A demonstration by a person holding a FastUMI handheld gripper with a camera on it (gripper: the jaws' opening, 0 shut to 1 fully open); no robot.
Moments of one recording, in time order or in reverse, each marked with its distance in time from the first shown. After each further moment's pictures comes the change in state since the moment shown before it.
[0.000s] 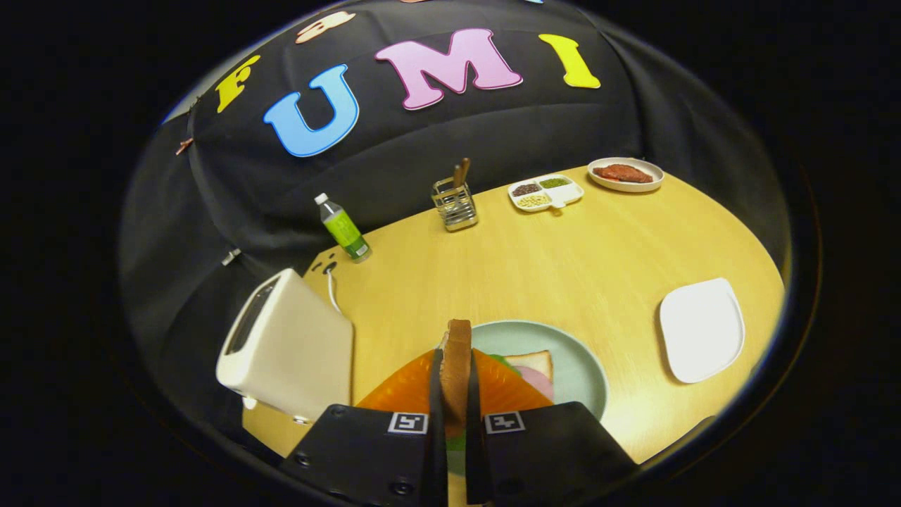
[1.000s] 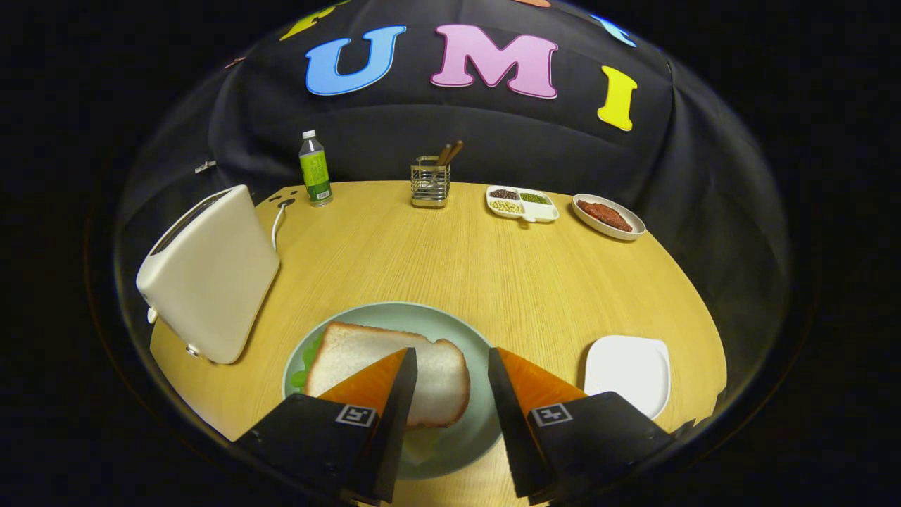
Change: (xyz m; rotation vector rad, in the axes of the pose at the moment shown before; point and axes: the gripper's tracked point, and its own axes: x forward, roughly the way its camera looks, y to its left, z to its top) arm 0.006 -0.056 -0.003 -0.324 0.026 -0.144
